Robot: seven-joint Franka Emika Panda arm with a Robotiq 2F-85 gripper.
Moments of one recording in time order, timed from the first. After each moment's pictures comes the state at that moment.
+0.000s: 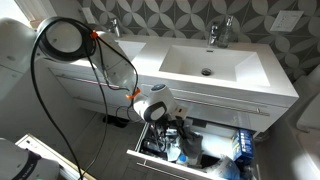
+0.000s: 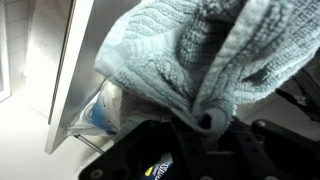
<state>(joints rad) -0.10 1.12 -0.51 -1.88 0.14 3.06 0.34</state>
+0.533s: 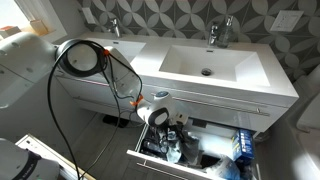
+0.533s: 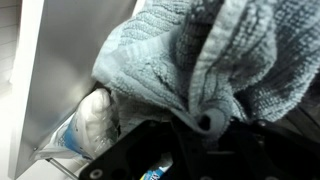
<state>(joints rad) -0.15 1.28 -0.46 -1.69 0.14 2.98 0.33</state>
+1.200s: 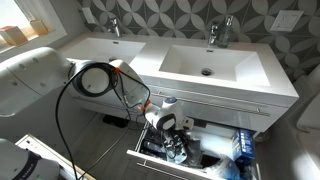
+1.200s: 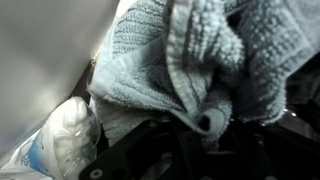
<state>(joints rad) -0.29 1.42 -0.39 -1.44 0.13 2.87 0.23</state>
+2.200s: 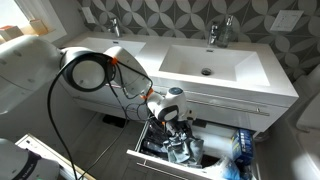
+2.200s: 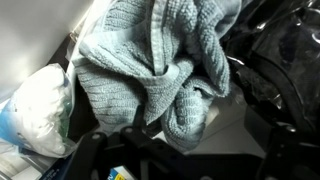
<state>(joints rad) -0.37 1.25 -0.27 -1.50 0.13 2.82 0.02</state>
